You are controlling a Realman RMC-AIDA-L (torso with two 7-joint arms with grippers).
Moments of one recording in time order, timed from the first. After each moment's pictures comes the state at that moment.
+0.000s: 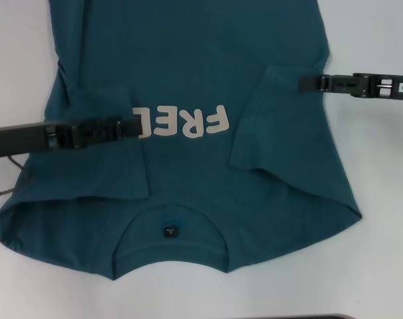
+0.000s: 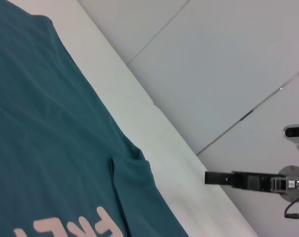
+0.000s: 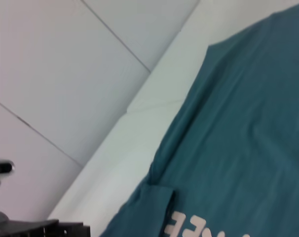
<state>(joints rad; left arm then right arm) -0.45 -2.06 -2.43 -0.68 -1.16 1.65 -1.93 0.53 1.99 -0.60 -0.60 -2.04 -1.56 1.92</state>
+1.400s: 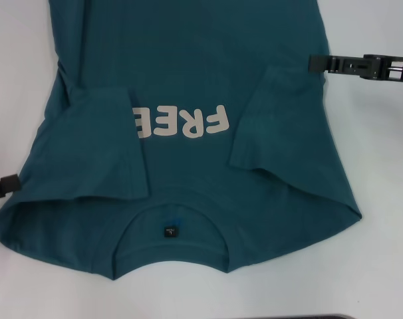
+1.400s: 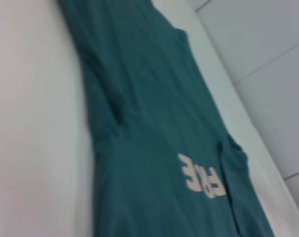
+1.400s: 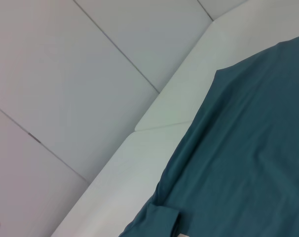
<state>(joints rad) -0.21 -1.93 -2.59 -0.68 -1.07 1.70 -2.02 0.54 1.97 -0.56 -0.60 -2.02 -1.59 1.91</state>
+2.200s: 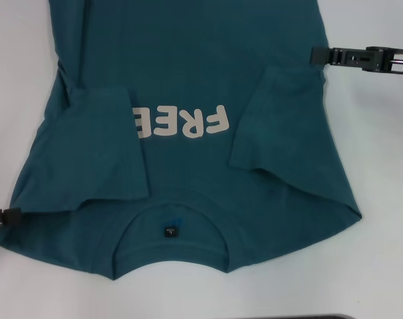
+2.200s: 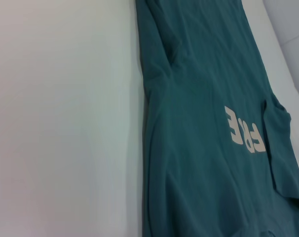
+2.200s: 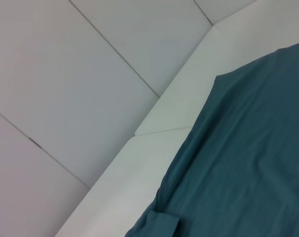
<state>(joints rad) -0.22 -1.92 -2.61 -0.68 -0.90 1.69 -2.08 0.55 1.96 -0.55 -0.60 -2.02 -1.59 1.93</state>
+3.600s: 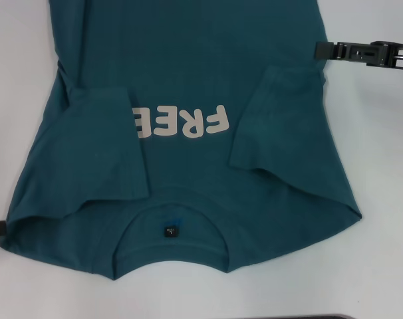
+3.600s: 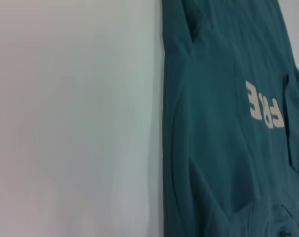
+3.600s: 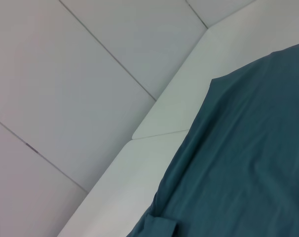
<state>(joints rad) -0.25 -1.88 -2.61 -0.72 -0.80 1.74 -2.16 0.55 1.96 -0.55 -0.61 -2.02 -1.59 1.95</state>
